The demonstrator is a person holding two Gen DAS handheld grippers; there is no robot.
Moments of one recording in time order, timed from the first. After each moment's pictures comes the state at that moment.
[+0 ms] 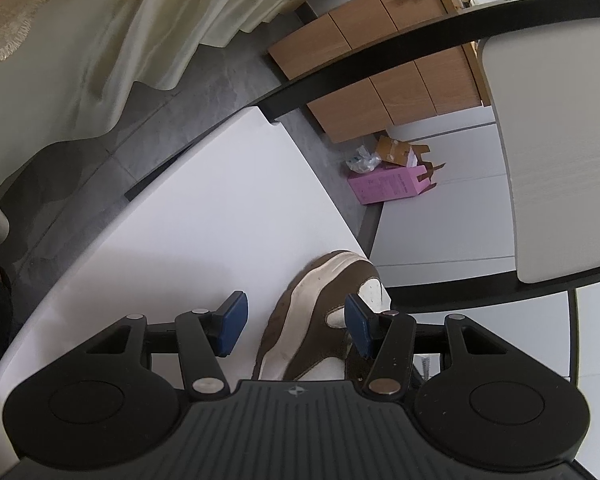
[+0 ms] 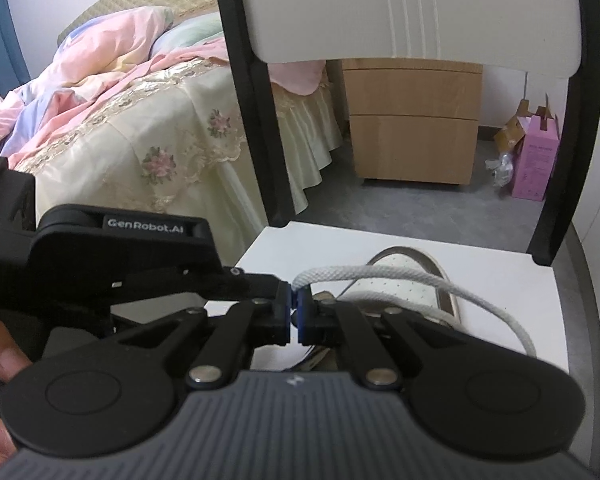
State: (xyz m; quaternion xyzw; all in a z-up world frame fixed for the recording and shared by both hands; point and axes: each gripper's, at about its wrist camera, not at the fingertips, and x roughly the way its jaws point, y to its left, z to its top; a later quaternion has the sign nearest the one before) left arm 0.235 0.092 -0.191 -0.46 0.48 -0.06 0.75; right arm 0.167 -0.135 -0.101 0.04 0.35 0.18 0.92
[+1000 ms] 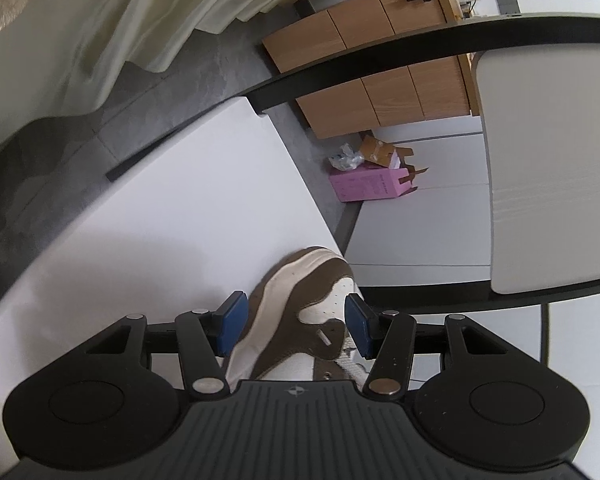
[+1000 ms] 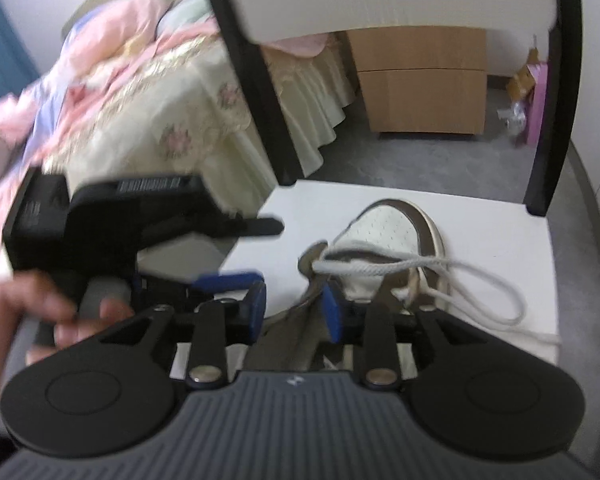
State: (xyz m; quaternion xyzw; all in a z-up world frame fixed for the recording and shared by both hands) left arm 0.234 0.093 -0.195 -0.51 0.47 -0.08 0.71; right arm 0.150 -0.168 -0.078 0.05 0.43 0.23 0.87
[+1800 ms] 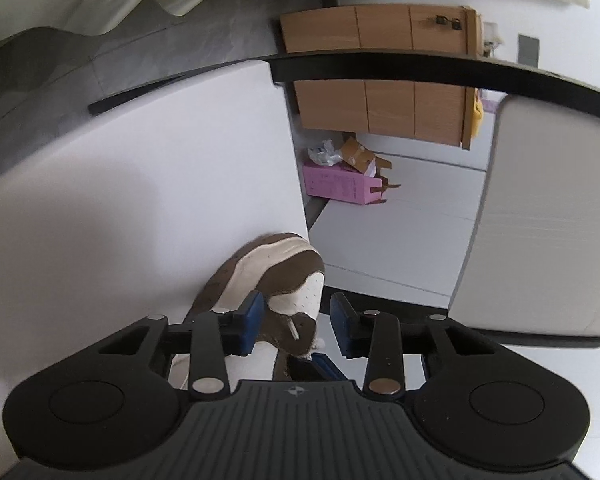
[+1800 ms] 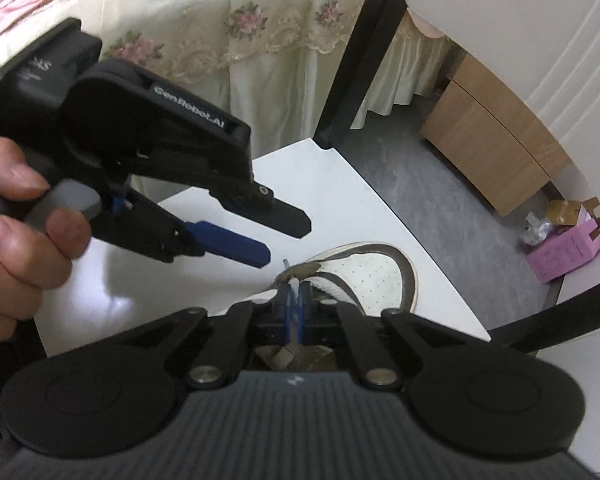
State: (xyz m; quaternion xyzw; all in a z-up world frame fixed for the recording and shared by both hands) left arm 0.232 0.091 -0.226 -0.62 0.46 -0.09 0.63; right arm 0.194 -0.112 -0.081 -0.26 0.45 0.32 0.79
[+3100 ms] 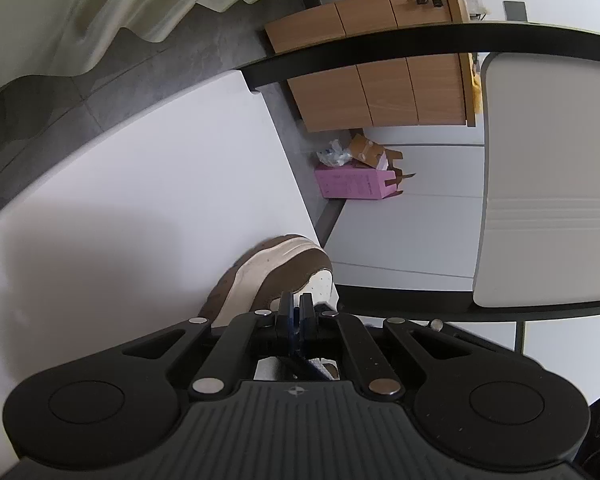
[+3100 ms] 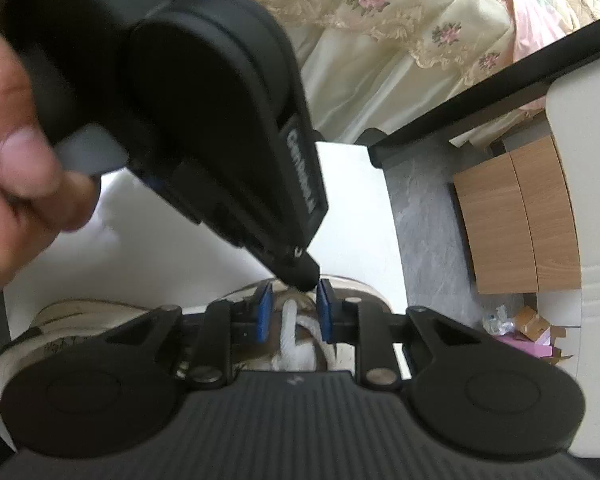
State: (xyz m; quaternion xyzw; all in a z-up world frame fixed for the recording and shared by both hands) left arm 0.239 0.080 -0.206 -0.55 0.47 -0.08 0.69; right arm 0.201 -0.056 -0.091 -0.48 0.41 0.38 0.67
